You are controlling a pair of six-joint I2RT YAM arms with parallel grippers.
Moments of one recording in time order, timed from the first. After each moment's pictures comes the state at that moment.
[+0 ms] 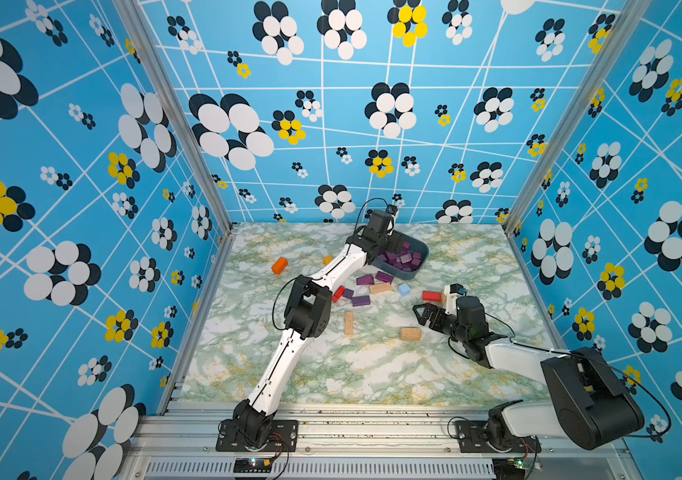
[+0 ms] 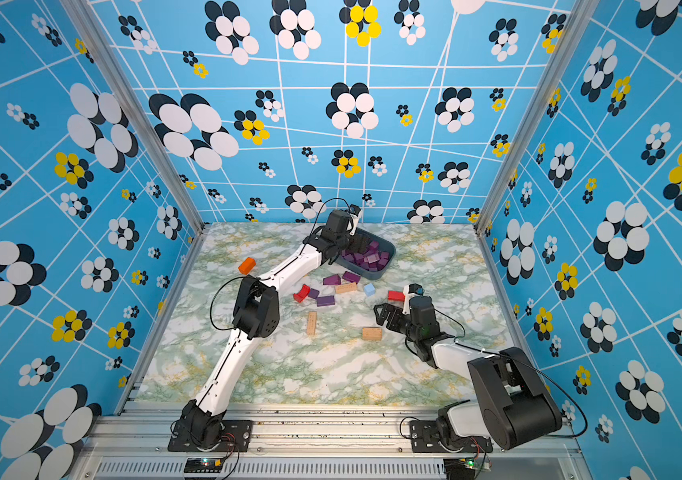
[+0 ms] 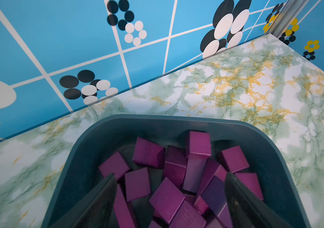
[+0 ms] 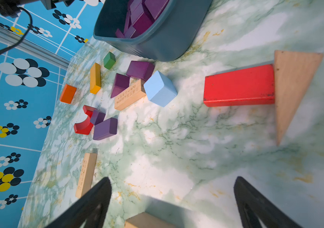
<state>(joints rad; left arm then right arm) -0.57 2.58 2.38 -0.34 0.03 -0.08 0.30 1.38 0.39 0.39 -0.20 0.61</state>
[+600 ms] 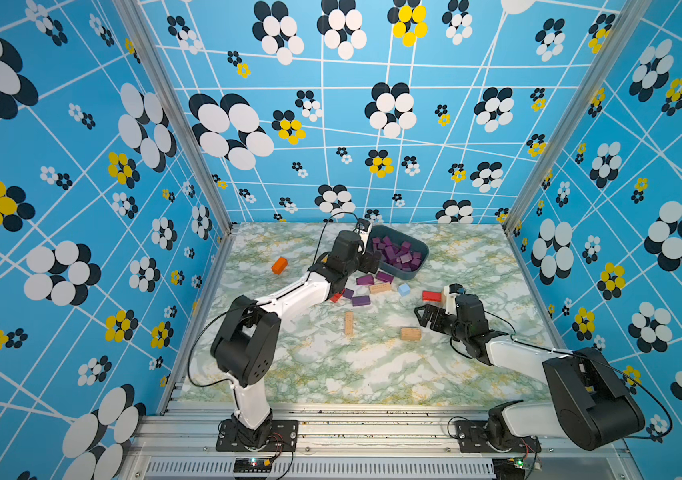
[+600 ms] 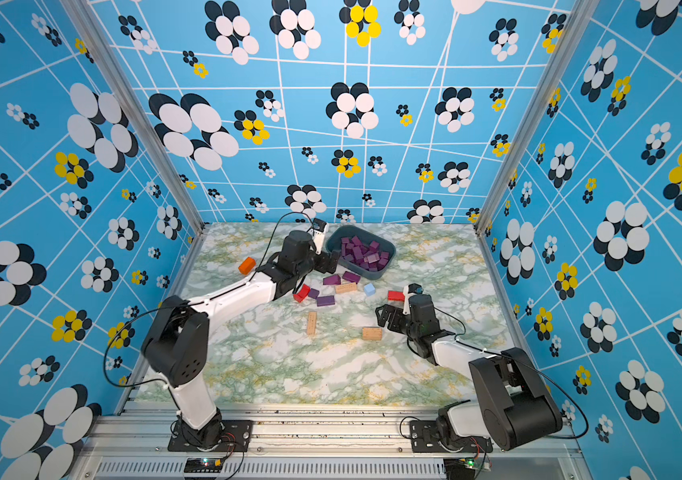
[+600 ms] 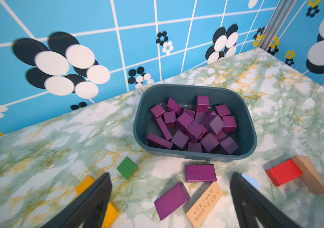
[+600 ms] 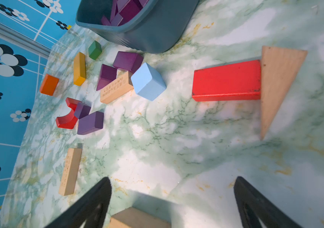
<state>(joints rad) -0.57 1.73 1.21 0.12 -0.09 -0.06 0.29 1.38 0.43 0.28 -0.18 0.53</state>
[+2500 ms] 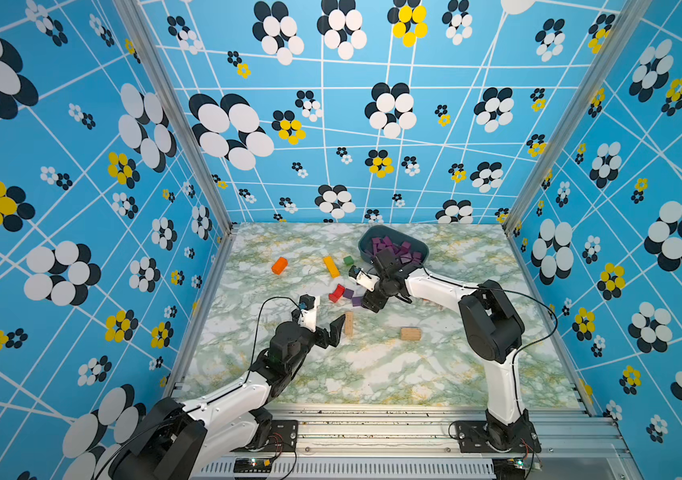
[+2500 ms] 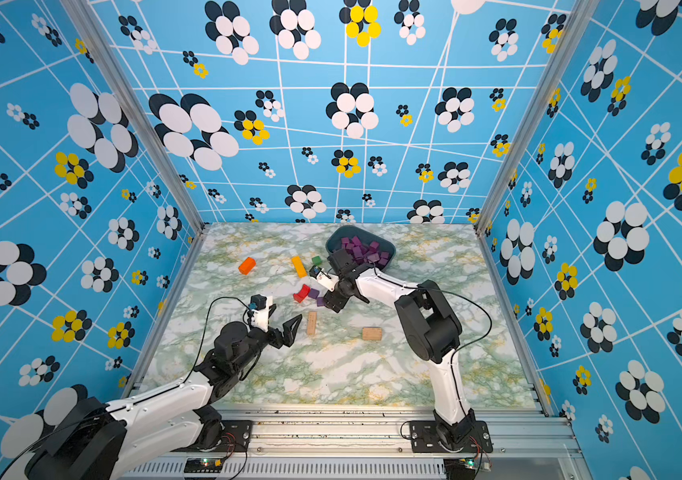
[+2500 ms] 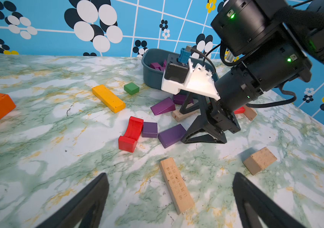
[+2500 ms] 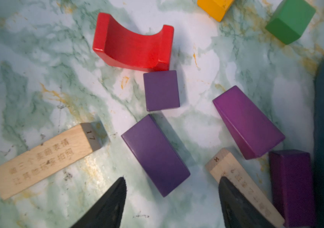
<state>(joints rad) -0.56 1.03 0.19 0.63 0.00 -0.23 0.63 2.11 1.54 -0.50 -0.14 -0.46</state>
